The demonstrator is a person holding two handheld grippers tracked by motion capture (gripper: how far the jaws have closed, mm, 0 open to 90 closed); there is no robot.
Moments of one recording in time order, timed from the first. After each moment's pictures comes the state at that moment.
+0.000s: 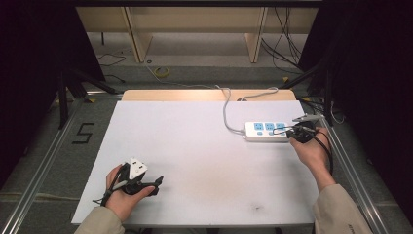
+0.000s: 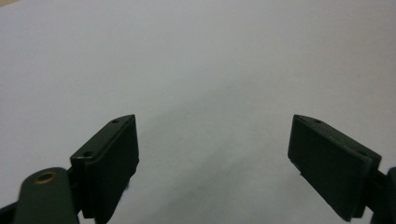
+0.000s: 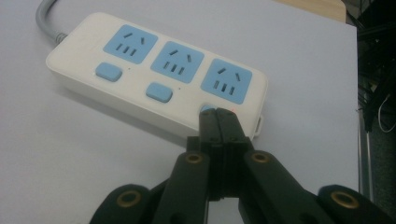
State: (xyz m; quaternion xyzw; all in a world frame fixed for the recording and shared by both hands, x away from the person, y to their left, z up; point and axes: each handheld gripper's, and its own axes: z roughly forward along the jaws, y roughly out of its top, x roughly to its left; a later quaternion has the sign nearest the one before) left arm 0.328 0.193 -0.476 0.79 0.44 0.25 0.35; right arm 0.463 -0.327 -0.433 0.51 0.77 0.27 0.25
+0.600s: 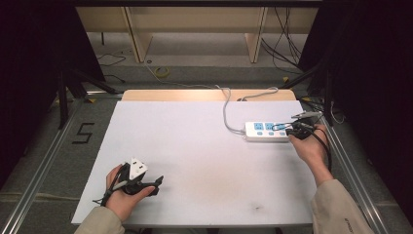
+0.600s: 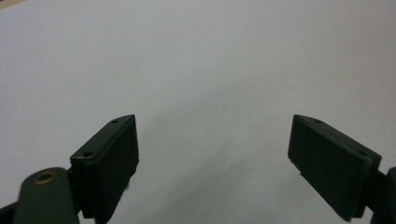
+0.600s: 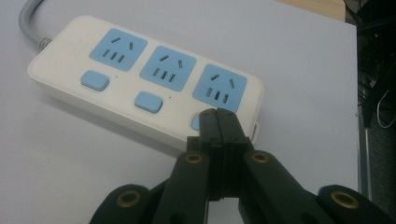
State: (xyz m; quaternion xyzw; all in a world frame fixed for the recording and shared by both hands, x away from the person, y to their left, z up) left arm 0.328 0.192 -0.476 0.79 0.43 0.26 0.35; right arm 0.476 -0.327 -0.433 0.52 0.77 0.26 0.25
